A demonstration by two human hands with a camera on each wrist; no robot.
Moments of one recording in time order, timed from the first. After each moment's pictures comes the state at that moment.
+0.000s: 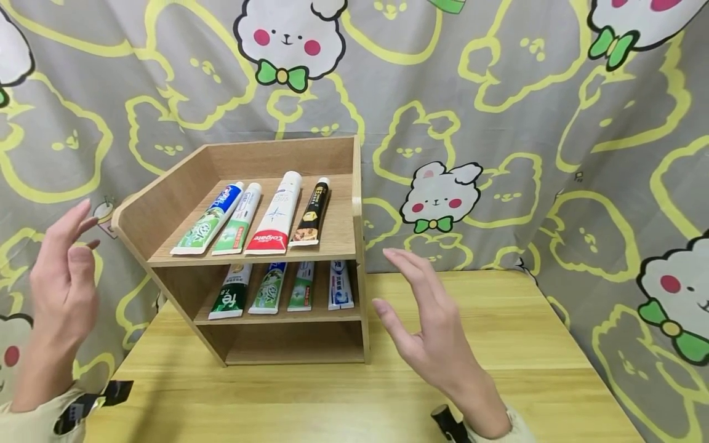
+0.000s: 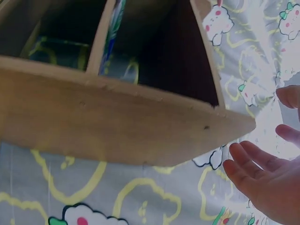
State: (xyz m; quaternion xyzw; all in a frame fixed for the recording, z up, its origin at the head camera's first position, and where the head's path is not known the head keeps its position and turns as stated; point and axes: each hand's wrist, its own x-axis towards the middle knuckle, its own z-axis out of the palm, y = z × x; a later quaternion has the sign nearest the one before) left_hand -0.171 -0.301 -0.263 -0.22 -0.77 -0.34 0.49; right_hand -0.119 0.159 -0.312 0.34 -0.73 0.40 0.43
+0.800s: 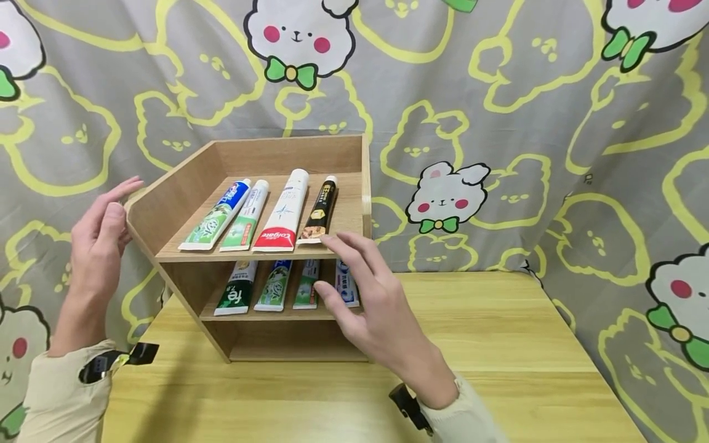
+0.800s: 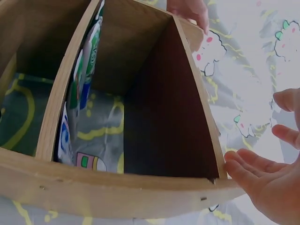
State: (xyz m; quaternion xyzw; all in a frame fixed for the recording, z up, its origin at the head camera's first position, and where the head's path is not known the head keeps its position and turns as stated) left_hand -0.209 -0.297 -0.250 -0.17 -0.76 -0.51 0.36; right_hand -0.136 0.098 -0.287 0.37 -0.74 0.40 0.39
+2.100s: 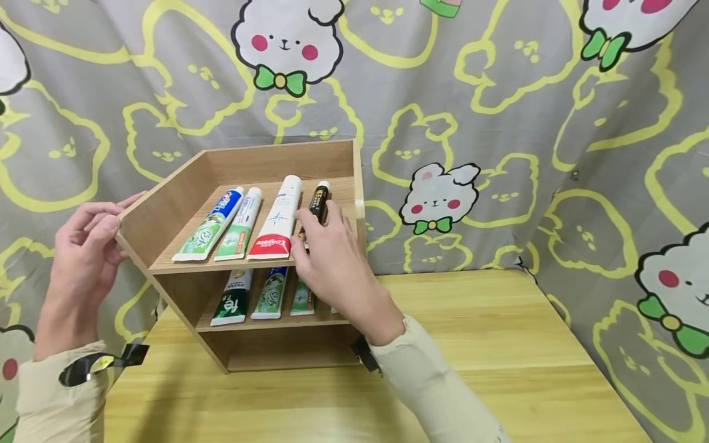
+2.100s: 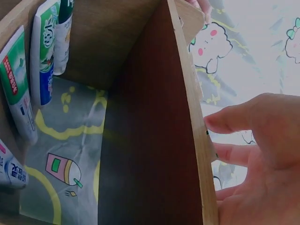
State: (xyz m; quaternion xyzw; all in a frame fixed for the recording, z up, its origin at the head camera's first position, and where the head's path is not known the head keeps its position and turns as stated) left_hand -0.226 -0.316 -0.246 -0.27 -0.59 -0.73 0.20; right_hand -0.181 0.053 -0.242 0.21 -0.90 0.31 0.22
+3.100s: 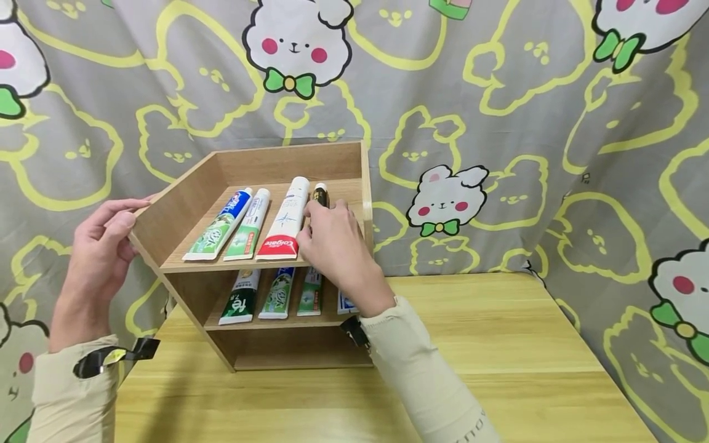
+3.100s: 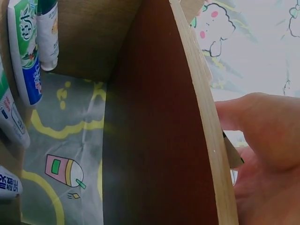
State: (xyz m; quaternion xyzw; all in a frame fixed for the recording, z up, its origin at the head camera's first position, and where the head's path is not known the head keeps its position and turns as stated) left_hand -0.225 -0.316 -0.243 -0.25 -0.63 -0.71 0.20; right_hand -0.207 0.041 -0.225 0.15 -0.93 0.29 0.17
